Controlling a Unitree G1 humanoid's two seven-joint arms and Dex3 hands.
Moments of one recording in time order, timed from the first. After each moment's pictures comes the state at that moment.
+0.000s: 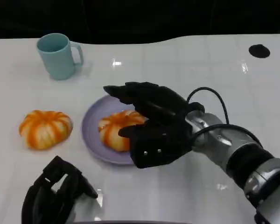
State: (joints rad) left arm -0.03 -0.11 0.29 0.61 -0.49 -0.36 -0.73; right arm -0.92 0.04 0.57 1.11 -0.64 -0.46 -0.12
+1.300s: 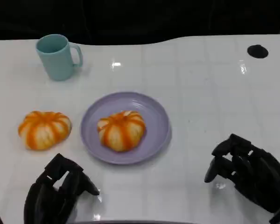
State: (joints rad) left arm -0.06 -0.11 0.29 0.65 -0.48 -0.37 -0.73; right arm -0.13 -0.07 -0.08 0.52 0.53 -0.16 0.83
